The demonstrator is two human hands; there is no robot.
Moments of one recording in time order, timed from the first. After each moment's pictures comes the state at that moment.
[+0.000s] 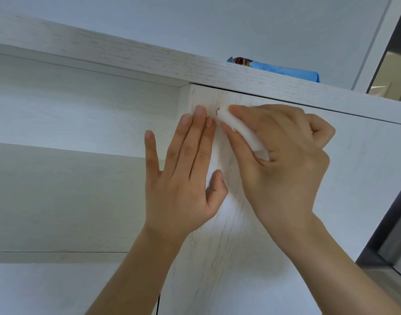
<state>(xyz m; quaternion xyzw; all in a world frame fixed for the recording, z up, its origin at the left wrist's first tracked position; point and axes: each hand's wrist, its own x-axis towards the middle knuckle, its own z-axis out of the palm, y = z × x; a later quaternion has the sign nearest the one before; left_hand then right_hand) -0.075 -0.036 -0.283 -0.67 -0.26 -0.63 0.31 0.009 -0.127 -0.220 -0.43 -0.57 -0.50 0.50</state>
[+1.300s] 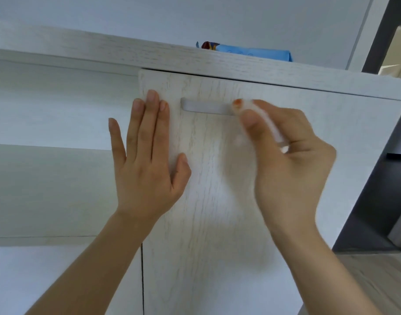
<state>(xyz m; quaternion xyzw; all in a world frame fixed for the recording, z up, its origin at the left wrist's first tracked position) -0.073 -0.047 -0.282 -0.68 -0.29 -0.60 0.30 0.032 -0.173 -0.229 -0.42 -0.49 -0.11 0.76</state>
